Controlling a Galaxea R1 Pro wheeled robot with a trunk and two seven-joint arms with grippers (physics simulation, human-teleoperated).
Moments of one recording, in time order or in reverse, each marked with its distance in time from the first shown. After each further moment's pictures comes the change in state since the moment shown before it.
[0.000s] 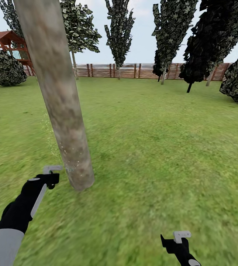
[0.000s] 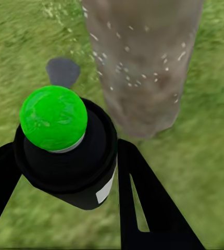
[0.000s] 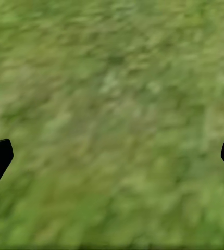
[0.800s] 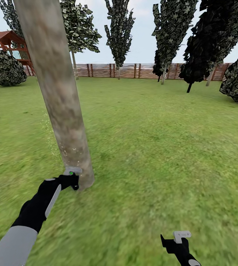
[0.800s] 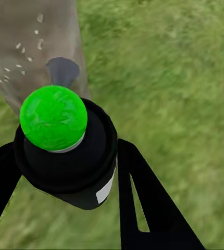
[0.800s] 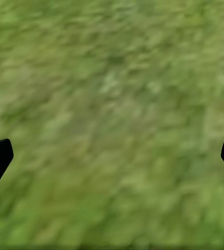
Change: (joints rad) left arm -0.020 -0.082 -0.095 0.046 0.004 -0.005 -0.211; right arm 0.000 0.000 0.000 0.000 0.000 0.000 0.000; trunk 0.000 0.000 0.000
